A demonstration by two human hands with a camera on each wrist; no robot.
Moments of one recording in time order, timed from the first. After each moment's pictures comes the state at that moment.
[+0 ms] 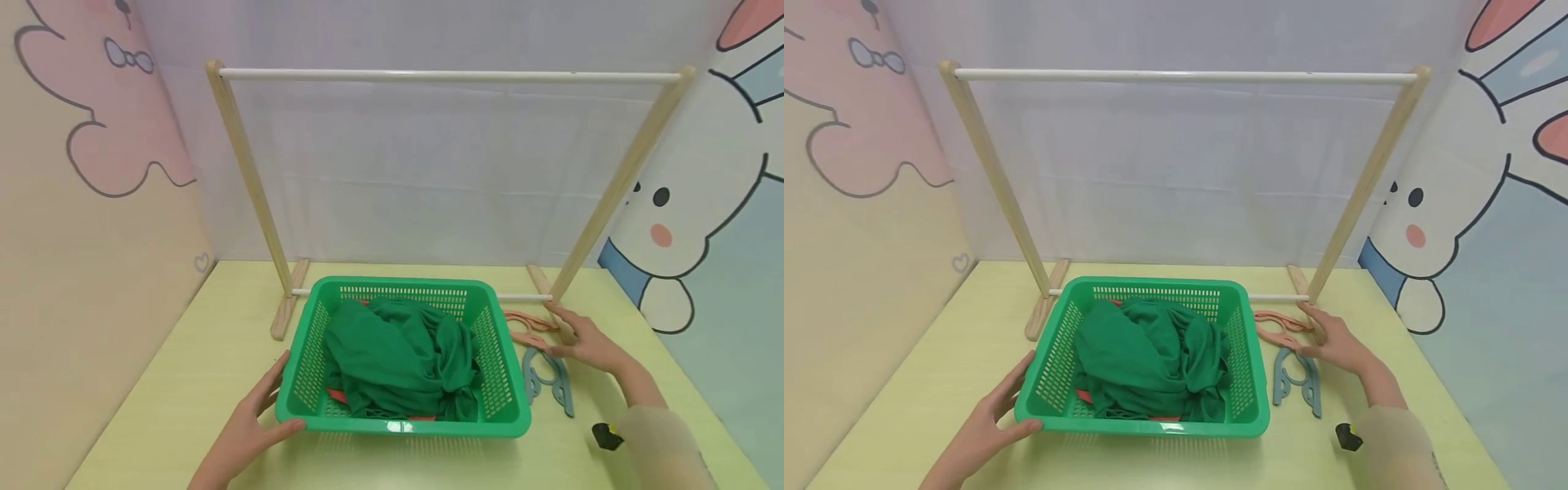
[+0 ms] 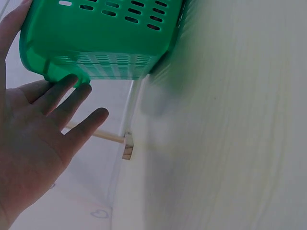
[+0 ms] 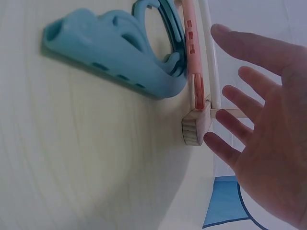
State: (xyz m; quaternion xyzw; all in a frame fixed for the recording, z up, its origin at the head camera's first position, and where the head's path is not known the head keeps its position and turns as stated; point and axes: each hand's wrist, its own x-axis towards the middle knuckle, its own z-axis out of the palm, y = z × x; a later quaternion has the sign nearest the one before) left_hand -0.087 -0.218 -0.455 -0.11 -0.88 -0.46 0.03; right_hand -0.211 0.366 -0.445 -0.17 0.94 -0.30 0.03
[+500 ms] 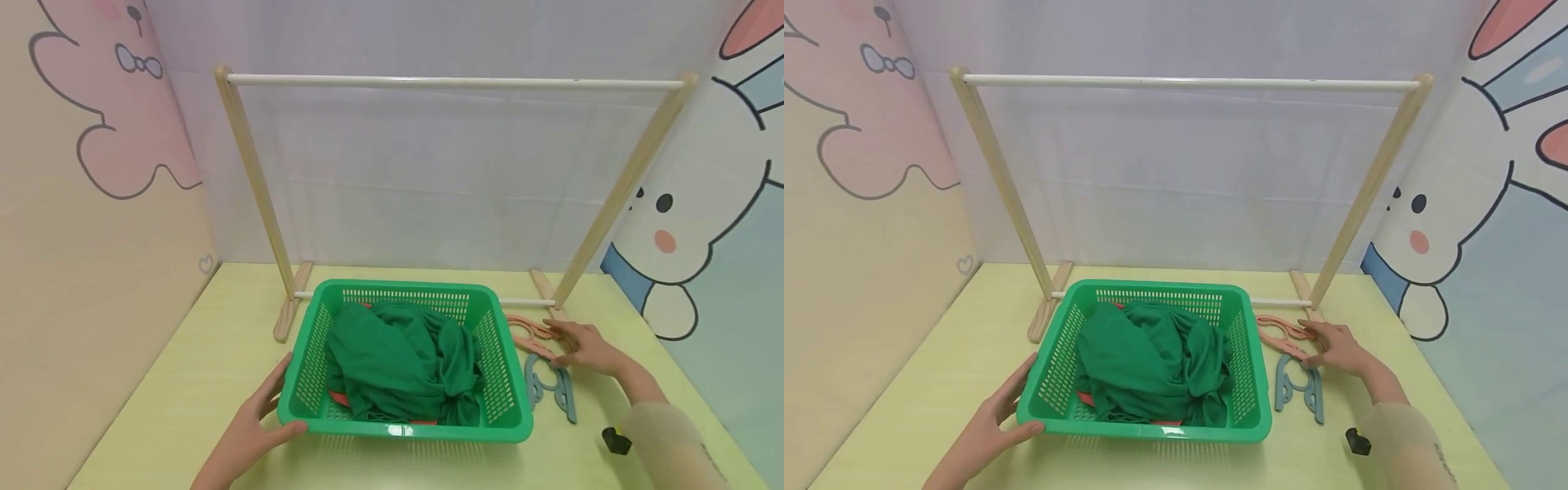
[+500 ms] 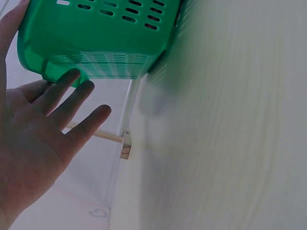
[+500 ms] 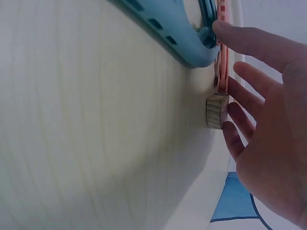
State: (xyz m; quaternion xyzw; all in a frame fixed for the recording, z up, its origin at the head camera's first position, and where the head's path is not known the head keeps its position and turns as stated) left_hand -0.090 -0.220 -0.460 -0.13 -0.87 -0.48 0.04; right_hand -0.225 0.380 -0.463 -0.18 0.95 -0.24 0.03
